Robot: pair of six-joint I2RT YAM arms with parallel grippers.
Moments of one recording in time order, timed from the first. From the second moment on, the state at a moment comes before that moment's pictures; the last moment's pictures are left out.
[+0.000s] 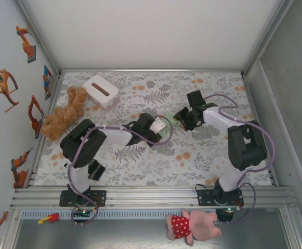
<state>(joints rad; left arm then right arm) -0.85 1.91 0.98 0.05 0.17 0.12 0.34 1.69 1.08 -0.48 -0.32 1.06</state>
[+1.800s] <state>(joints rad) -0.69 2.03 1.20 -0.26 0.60 -0.19 0.43 1.83 1.05 -0.32 -0.37 0.69</state>
